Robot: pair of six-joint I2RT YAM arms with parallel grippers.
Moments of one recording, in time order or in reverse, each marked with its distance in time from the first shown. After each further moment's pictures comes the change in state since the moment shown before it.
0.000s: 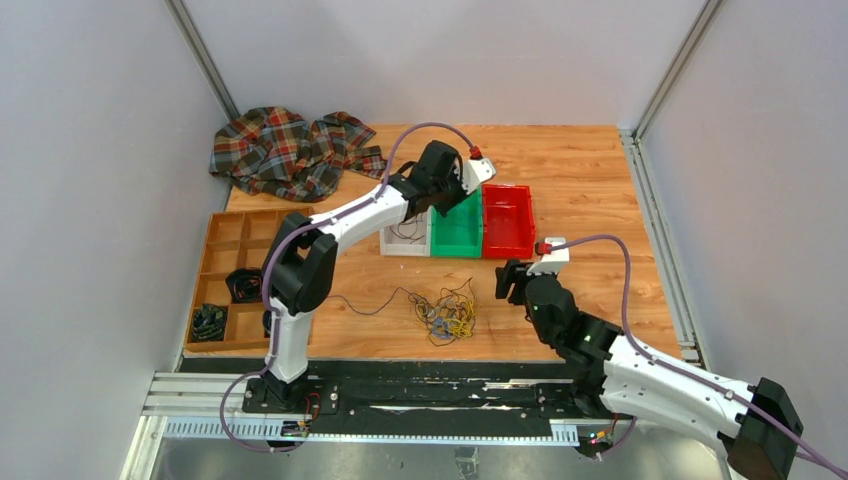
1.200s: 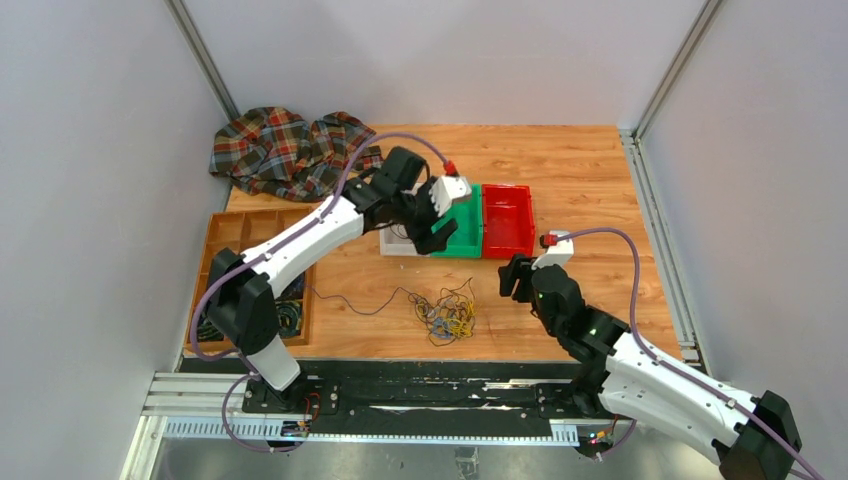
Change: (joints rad) left arm 0.016 -0.322 -0.129 -0.322 0.280 -0.035; right arm -0.131 -0.011 0.051 -0.113 -0.158 0.048
